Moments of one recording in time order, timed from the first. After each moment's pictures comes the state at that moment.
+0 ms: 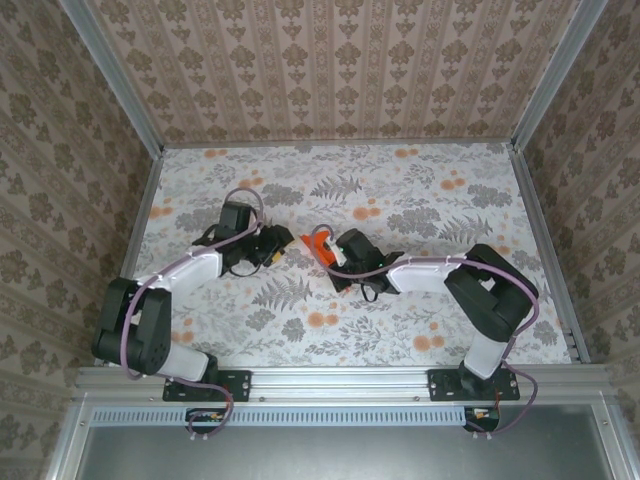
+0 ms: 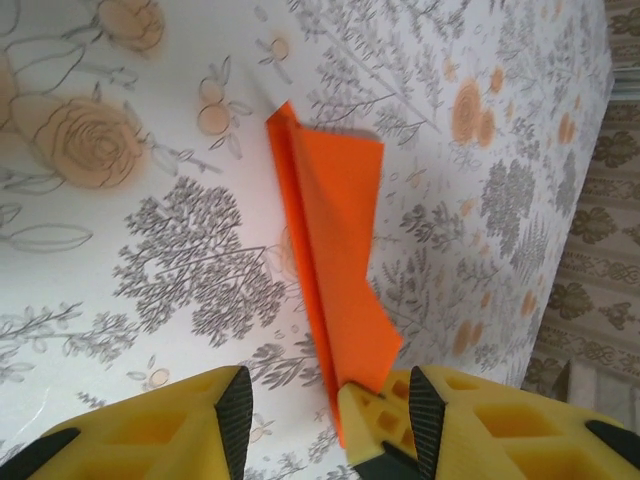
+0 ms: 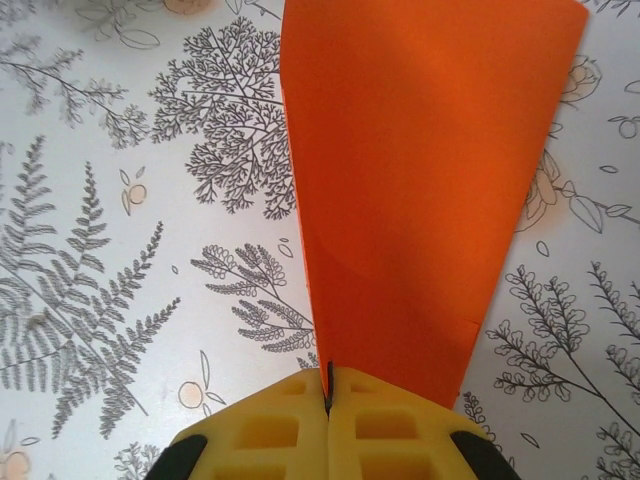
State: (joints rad) left arm -0.36 1.43 0.74 -0.16 0.49 -0.97; right arm 0.74 1.75 0.86 0.05 -0.08 0.23
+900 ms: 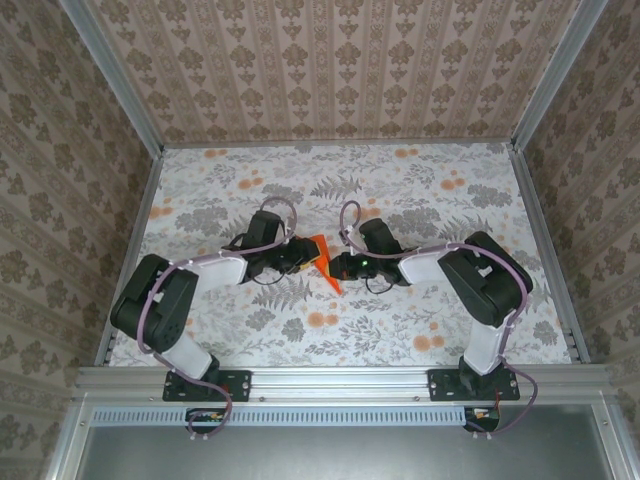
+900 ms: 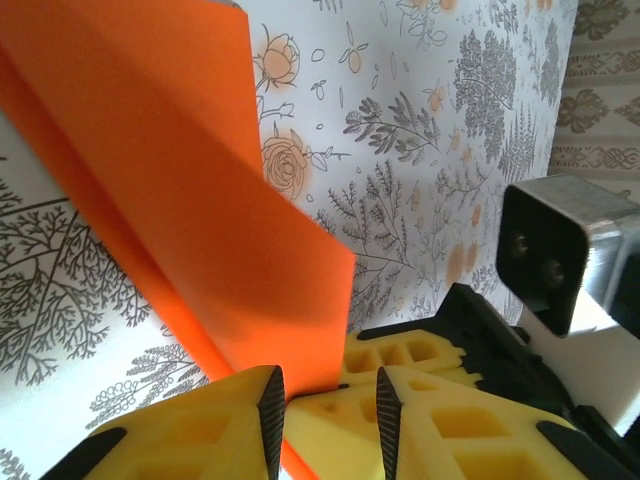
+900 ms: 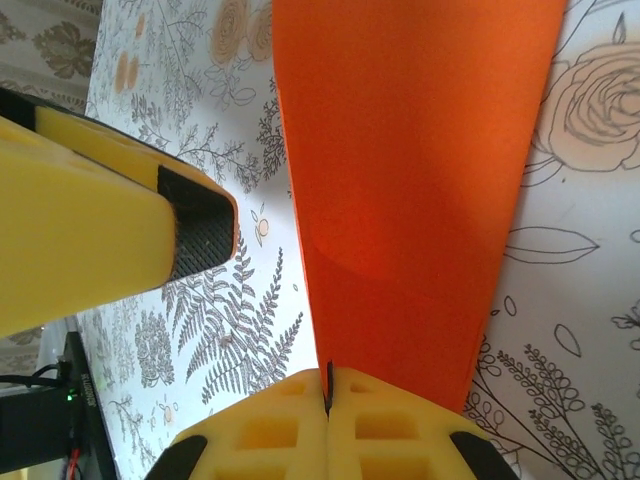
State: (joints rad) left arm -0.54 1.60 0.72 0.13 0.55 -0.97; right arm 0.57 1.84 0.80 0.31 -0.58 0.62
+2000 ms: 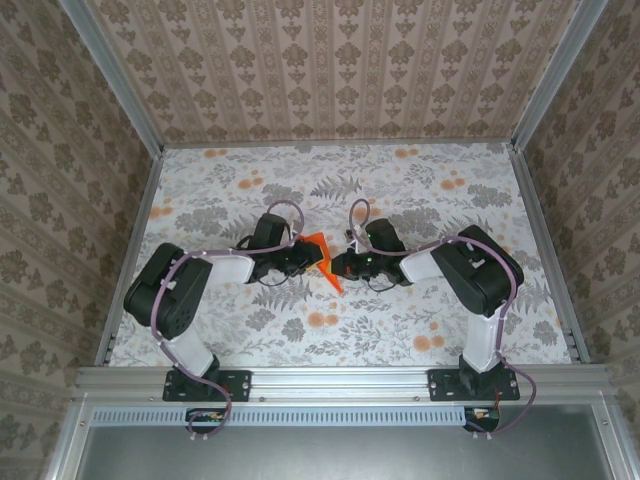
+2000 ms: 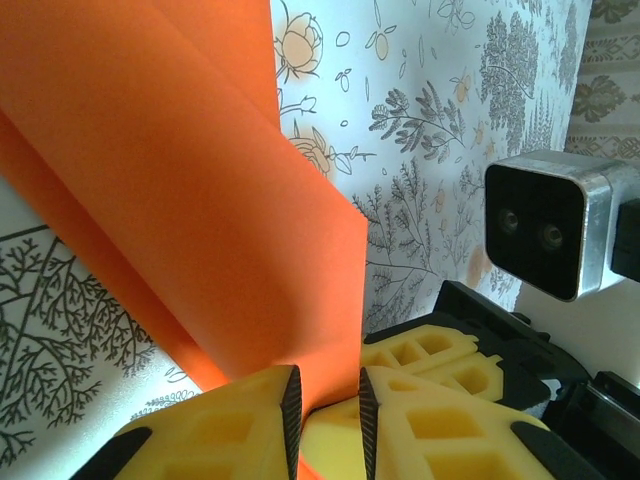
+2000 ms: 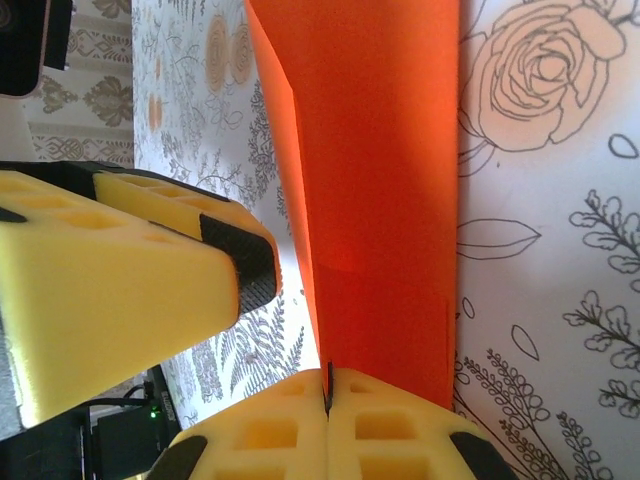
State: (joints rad) left arm -0.55 1.70 0.72 0.23 0.57 -0.97; right arm 0.52 1.91 0.77 0.45 -0.70 0.82
